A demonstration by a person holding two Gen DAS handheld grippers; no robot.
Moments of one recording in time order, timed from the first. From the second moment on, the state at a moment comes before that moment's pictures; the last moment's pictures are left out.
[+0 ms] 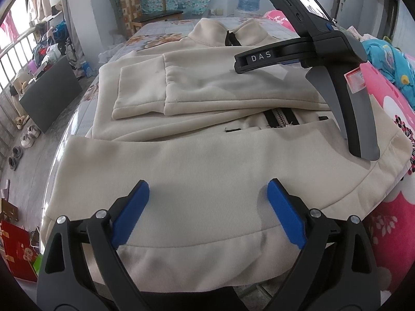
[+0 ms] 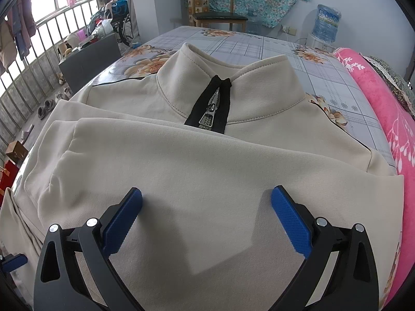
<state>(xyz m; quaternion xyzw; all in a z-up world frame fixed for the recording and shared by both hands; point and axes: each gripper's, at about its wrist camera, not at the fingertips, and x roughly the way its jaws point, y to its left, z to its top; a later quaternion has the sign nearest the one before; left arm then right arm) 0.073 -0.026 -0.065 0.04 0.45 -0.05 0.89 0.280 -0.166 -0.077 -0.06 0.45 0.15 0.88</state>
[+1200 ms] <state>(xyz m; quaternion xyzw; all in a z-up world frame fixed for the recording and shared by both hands) 0.073 -0.028 -0.065 0.04 0.46 -0.05 0.89 0.280 -0.166 -0.077 -0.06 0.45 0.15 0.88</state>
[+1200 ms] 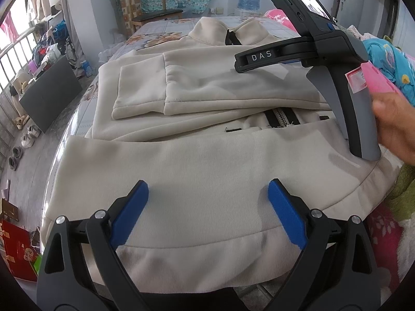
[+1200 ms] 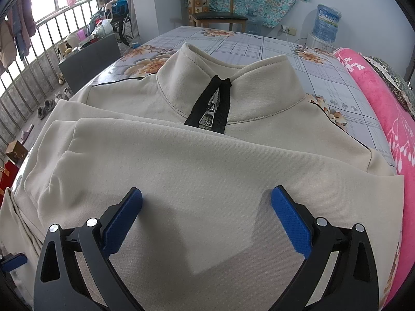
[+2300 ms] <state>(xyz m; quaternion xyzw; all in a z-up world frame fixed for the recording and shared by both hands) 0.102 0.019 0.019 0.02 0.39 0.03 0.92 0.244 -0.200 -0.019 0.00 0.40 0.14 0.90</state>
